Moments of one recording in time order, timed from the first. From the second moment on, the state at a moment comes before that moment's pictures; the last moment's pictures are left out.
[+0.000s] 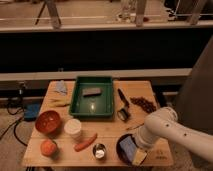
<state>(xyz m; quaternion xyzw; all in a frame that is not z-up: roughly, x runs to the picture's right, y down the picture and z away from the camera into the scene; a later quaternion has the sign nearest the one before) 0.142 0.294 0.694 -0.38 -0.09 0.12 0.91</state>
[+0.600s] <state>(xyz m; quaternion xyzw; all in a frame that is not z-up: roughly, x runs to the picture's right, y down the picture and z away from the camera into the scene) 0.141 0.295 0.698 -0.38 -0.09 0.12 0.91</state>
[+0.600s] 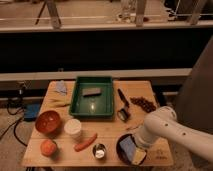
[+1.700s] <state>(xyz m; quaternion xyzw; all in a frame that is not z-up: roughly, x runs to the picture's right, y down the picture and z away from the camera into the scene) 0.142 0.311 0.718 -0.40 -0.08 0.12 0.91</state>
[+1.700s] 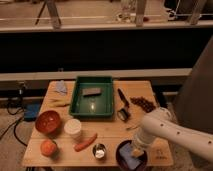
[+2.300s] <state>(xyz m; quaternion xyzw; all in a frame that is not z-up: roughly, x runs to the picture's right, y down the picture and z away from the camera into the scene) 0.143 0.309 0.717 -0.40 -0.07 0.13 0.90</state>
